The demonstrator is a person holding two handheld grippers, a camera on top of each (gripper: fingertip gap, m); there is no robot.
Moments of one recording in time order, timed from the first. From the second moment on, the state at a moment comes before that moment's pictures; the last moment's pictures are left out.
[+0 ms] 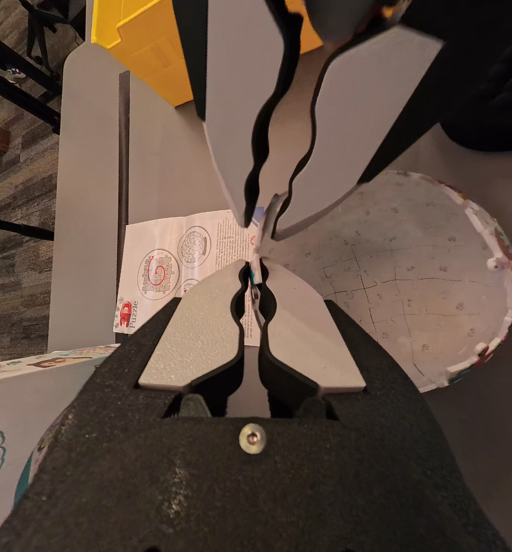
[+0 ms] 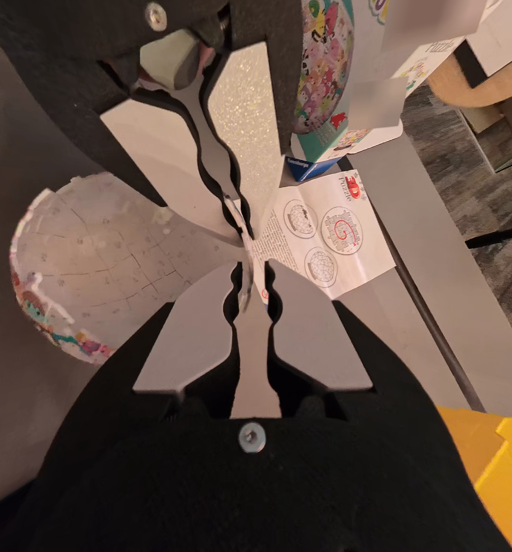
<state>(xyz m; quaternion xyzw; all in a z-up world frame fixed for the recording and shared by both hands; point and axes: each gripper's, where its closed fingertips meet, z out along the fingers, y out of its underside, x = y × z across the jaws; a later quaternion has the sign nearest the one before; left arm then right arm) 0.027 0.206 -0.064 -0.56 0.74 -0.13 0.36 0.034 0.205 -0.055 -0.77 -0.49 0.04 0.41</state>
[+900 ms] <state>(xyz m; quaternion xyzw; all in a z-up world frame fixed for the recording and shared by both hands) 0.026 0.208 -0.064 -0.56 0.73 -0.13 0.36 0.036 0.208 -0.070 -0.78 -0.49 0.02 0.38</state>
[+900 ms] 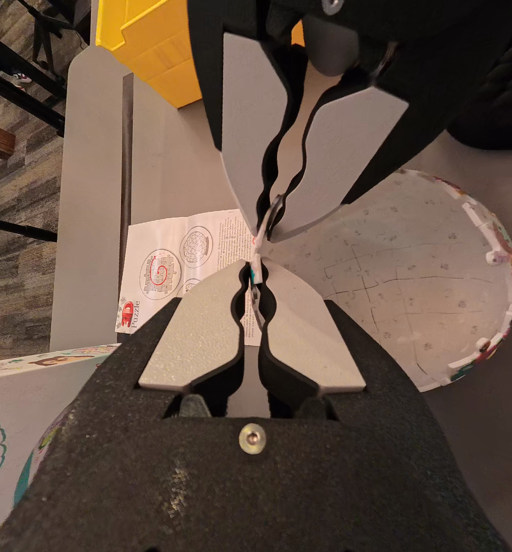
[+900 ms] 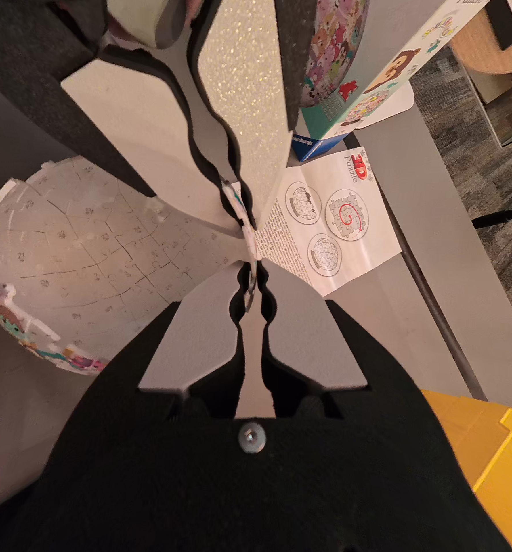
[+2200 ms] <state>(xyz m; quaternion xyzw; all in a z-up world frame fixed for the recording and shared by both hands) 0.027 0.208 -0.064 -0.57 0.73 -0.12 0.36 0.038 0.207 -0.067 -0.78 -0.49 0.05 0.39</state>
